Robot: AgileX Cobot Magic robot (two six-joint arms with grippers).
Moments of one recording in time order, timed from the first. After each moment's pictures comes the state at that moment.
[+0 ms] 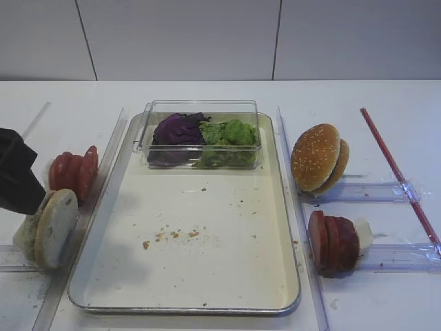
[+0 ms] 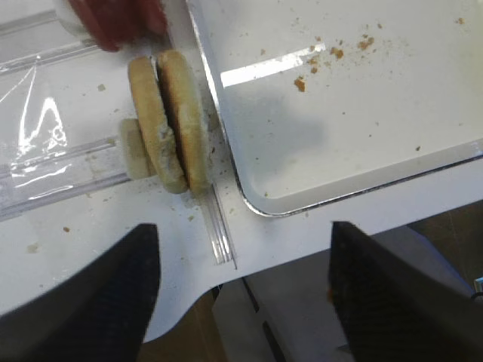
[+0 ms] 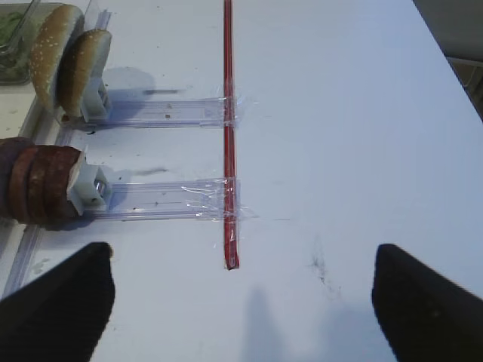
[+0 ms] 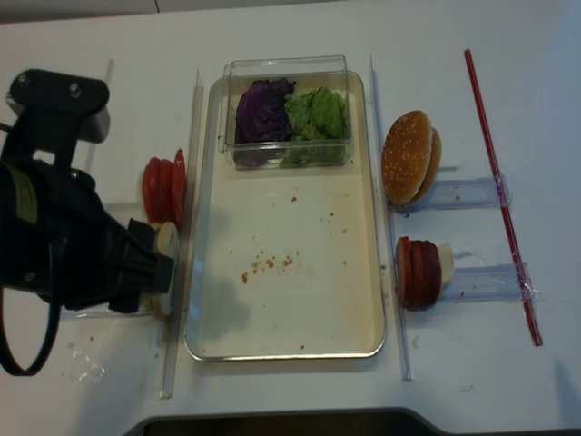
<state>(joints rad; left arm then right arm) -0.53 1.02 -1.00 0.05 1.24 -0.33 -0.11 -0.02 -0.47 0.13 1.14 -0.07</state>
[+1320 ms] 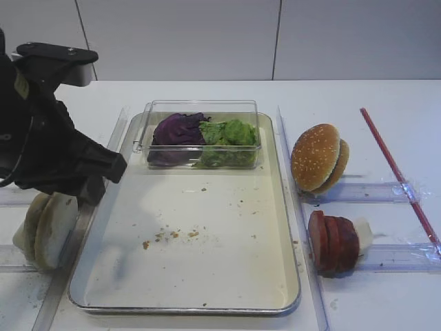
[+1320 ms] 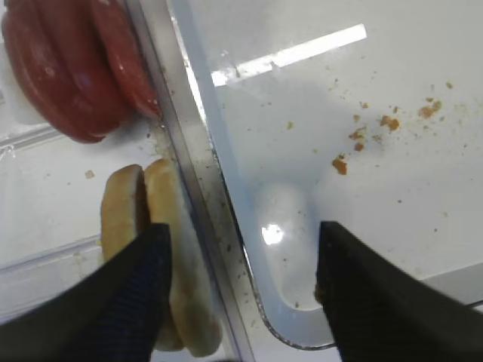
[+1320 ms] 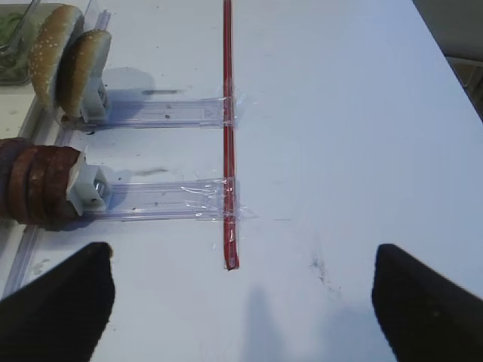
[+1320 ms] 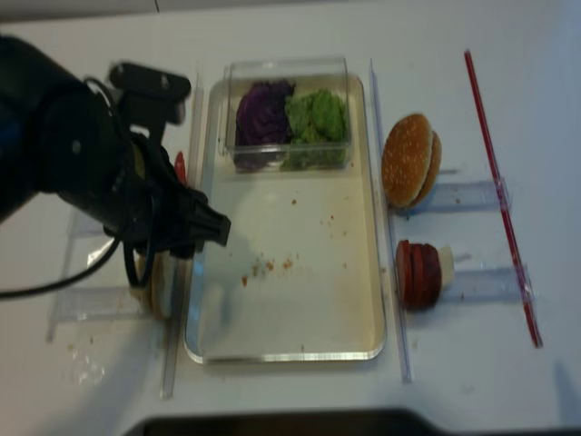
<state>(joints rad) -0.53 1.33 -1.02 0.12 1.01 -0.33 -0.11 -0.02 -0.47 0.13 1.14 -0.07</state>
